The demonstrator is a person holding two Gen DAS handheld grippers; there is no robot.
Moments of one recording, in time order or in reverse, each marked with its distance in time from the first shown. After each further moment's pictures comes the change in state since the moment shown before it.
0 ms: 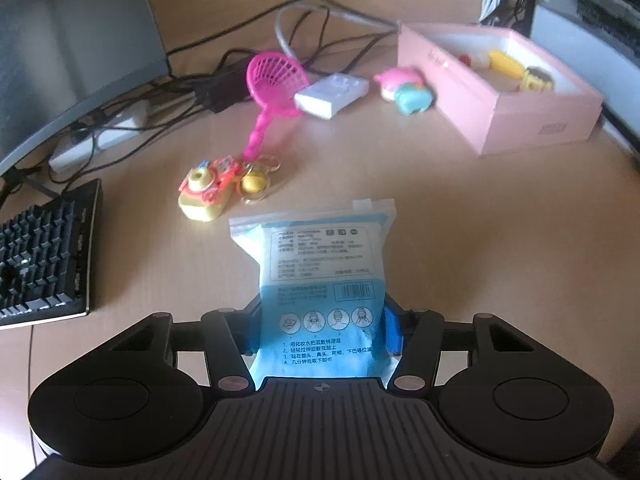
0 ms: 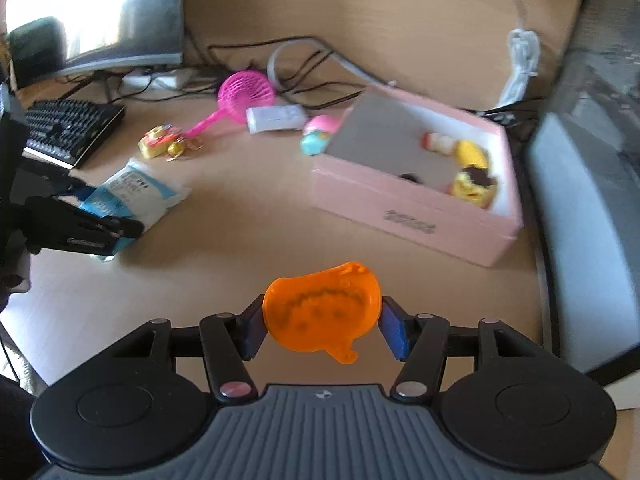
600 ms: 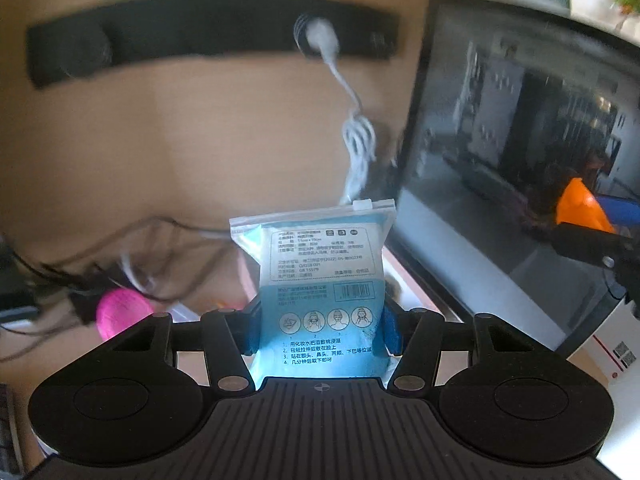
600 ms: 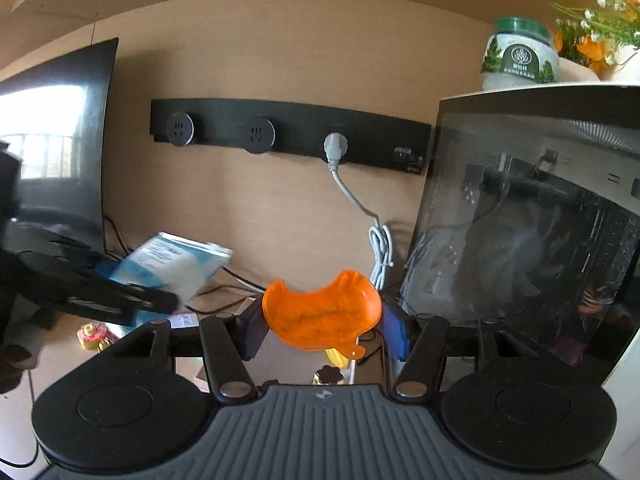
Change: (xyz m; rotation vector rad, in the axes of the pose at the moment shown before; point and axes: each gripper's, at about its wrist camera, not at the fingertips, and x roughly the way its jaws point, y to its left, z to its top) left arm -0.063 -0.097 0.159 0.028 -0.282 -0.291; right arm -0.110 -0.082 0.062 0.075 -0.449 -0.170
